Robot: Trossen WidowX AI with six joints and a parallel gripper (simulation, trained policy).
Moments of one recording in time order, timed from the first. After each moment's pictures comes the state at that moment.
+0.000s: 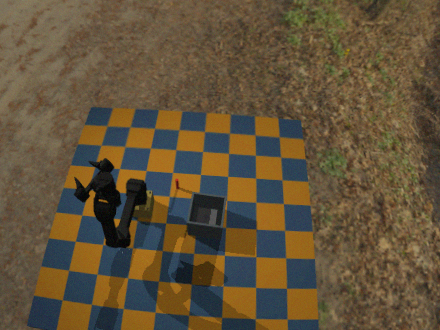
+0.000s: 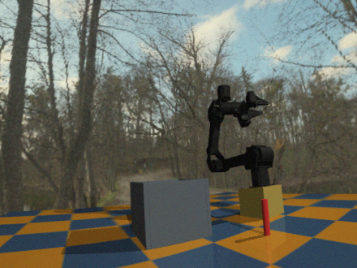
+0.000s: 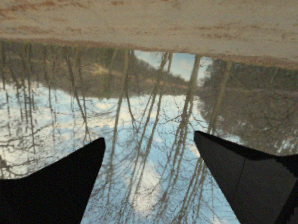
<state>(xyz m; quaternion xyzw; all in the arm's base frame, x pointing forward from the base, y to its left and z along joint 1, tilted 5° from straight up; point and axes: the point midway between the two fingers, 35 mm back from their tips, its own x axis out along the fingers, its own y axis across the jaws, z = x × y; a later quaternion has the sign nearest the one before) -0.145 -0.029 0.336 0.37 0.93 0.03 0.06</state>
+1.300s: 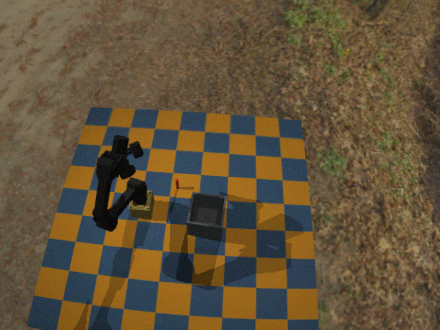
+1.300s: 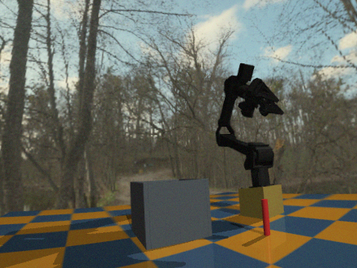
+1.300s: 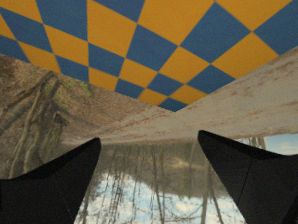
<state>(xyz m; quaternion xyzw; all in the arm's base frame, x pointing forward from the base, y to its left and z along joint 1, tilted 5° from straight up) -0.022 0.085 0.275 0.59 0.71 -0.18 0.34</state>
